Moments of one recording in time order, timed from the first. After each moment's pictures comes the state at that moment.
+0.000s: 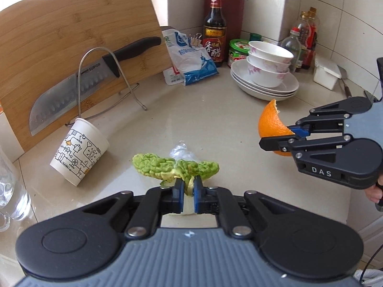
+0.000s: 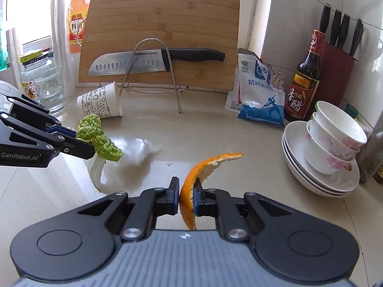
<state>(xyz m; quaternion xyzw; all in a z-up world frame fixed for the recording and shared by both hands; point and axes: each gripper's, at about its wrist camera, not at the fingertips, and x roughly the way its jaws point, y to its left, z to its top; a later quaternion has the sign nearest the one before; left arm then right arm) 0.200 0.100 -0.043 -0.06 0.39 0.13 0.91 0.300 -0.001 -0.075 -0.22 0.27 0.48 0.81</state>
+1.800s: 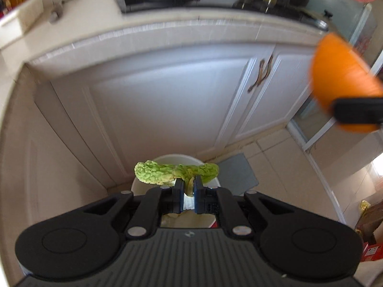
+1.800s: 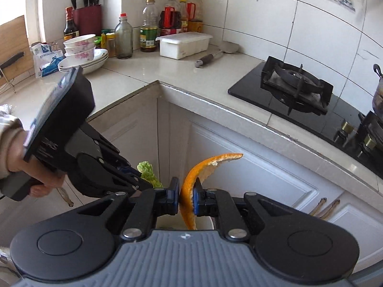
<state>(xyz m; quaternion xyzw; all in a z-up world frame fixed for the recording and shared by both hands) 0.302 -0.289 -0.171 0.15 0.48 -0.36 0.79 0.141 -0.370 -0.090 -0.05 0.36 0.05 0.93</state>
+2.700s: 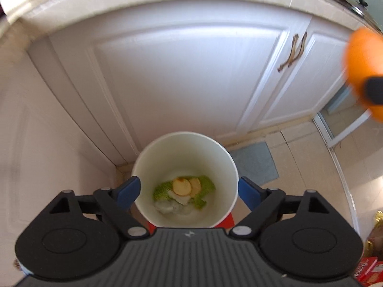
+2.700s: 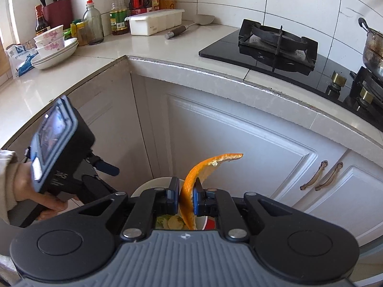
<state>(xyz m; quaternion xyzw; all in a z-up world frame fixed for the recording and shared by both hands) 0.289 -0.303 -0.215 0.16 0.50 -0.28 0.80 0.159 -0.411 -0.147 -0.01 0.40 0.03 0.92</state>
